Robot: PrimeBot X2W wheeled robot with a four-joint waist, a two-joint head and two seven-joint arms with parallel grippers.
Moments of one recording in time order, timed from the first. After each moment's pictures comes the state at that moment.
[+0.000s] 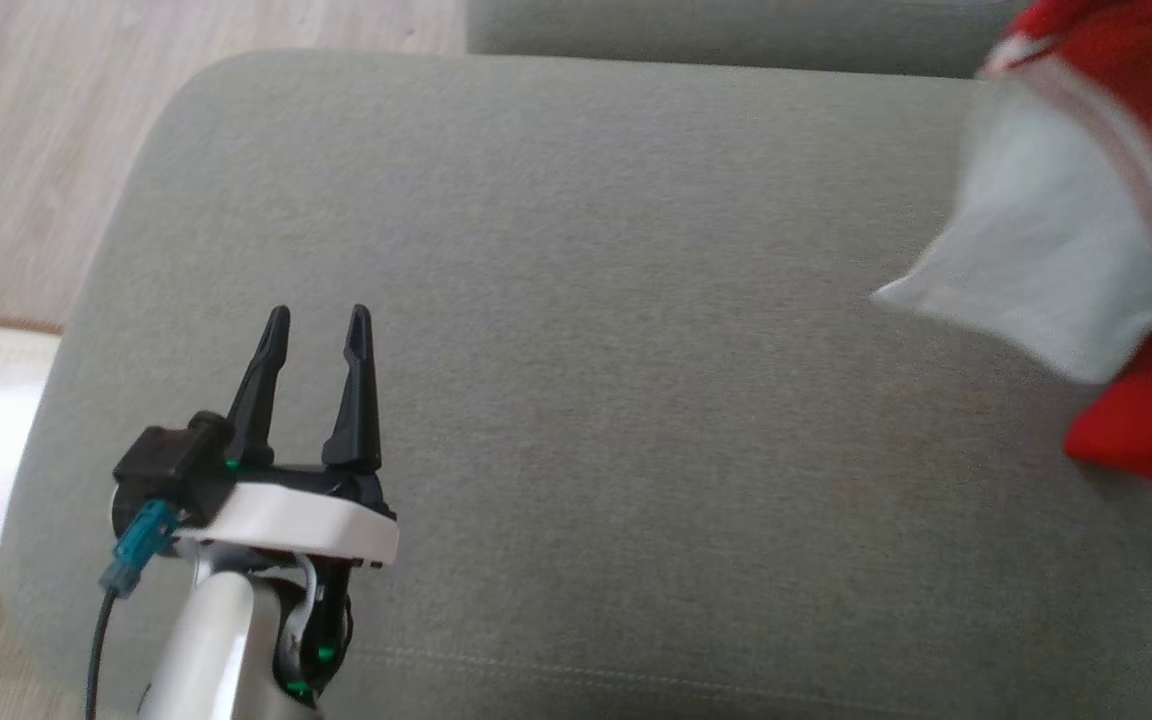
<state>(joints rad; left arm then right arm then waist) -0.14 0.04 -0.18 0.12 -0.27 -0.02 -0.25 -0.69 -0.34 0.02 -0.09 -0.12 0.12 0.21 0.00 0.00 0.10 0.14</state>
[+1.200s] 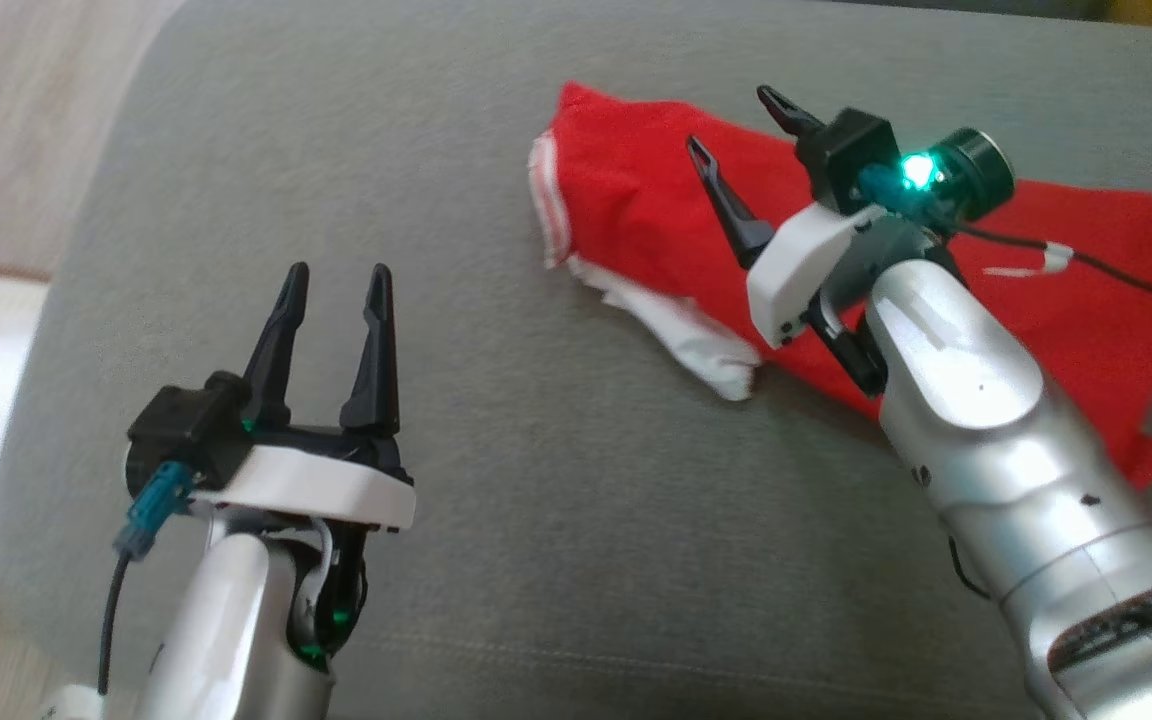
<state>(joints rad) -0.21 0.04 -0.22 0.13 -0.28 -0.01 -0.25 -0.86 -0.07 0.50 0.86 0.08 0.12 -0.10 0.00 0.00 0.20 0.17</state>
